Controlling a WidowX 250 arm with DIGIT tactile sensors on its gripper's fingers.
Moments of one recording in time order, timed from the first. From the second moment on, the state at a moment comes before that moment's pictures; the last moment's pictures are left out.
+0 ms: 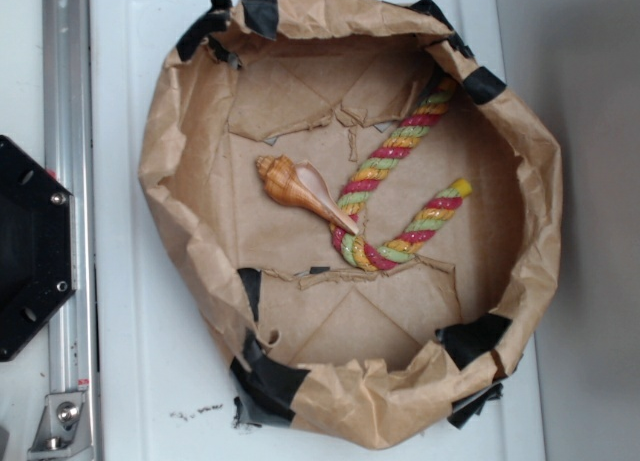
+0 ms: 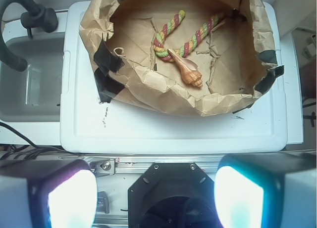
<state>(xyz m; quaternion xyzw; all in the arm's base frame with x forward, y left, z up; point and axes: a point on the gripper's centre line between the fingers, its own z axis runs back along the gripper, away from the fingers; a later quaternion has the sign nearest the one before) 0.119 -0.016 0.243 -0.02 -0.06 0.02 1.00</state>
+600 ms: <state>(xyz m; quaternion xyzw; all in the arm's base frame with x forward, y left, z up) 0.165 0.005 0.213 0.01 -0.06 0.03 1.00</state>
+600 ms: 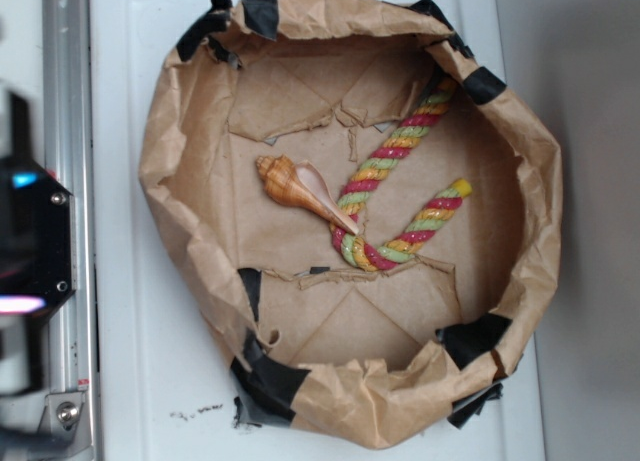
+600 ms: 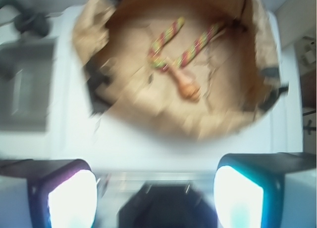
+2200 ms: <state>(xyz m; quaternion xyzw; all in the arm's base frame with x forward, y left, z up) 0.272 0.027 0.016 0.00 0.04 -0.16 0.99</state>
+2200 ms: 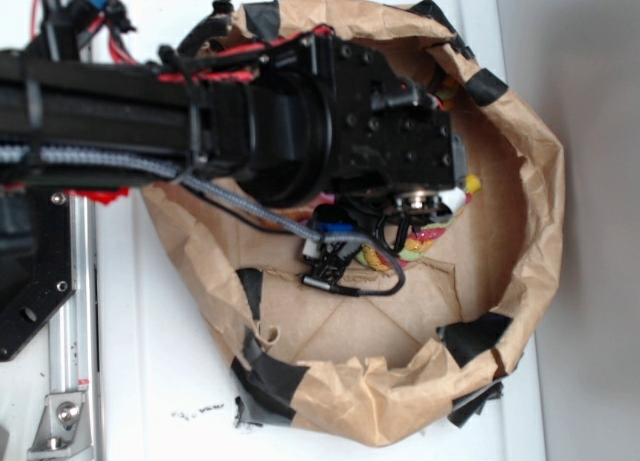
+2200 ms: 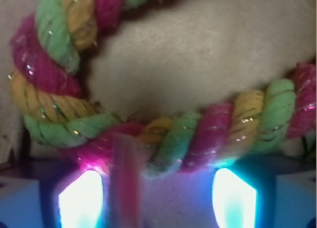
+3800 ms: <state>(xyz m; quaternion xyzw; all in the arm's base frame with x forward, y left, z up) 0.218 0.046 0.046 0.01 0.10 -0.10 0.99</state>
